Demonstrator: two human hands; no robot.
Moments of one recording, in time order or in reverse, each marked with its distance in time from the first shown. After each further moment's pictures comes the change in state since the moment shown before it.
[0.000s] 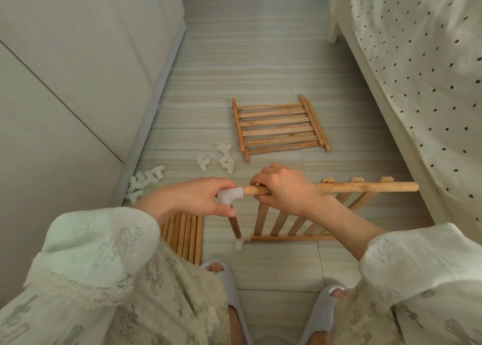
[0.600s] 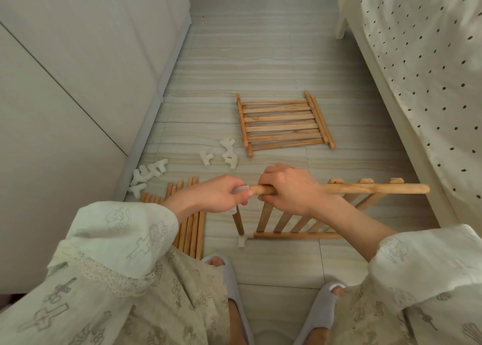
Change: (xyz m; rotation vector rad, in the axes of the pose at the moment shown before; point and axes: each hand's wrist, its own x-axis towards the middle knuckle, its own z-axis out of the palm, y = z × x) left_hand 0.014 0.011 0.018 -0.133 0.063 -0.049; right_hand -0.006 -0.002 0.003 0.003 -0.022 0.008
